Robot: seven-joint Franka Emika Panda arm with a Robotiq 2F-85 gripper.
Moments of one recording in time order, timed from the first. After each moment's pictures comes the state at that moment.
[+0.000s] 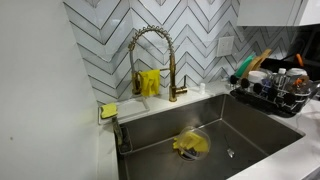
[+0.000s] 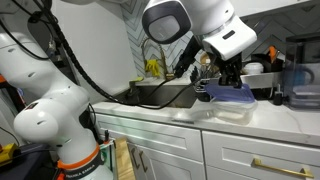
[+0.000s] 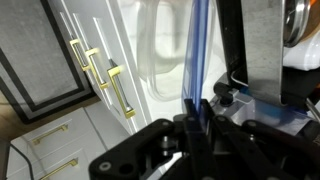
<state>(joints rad) -0.24 -0.29 -0.26 -2.40 0.59 2.49 0.24</state>
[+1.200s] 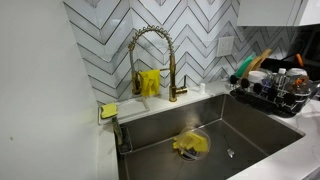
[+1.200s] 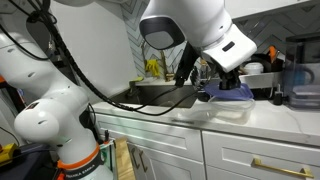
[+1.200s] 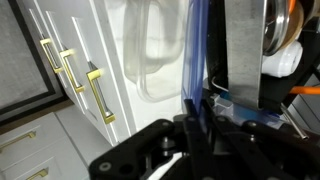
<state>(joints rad) -0.22 -0.29 -0.29 -2.43 0.81 2.51 -0.02</state>
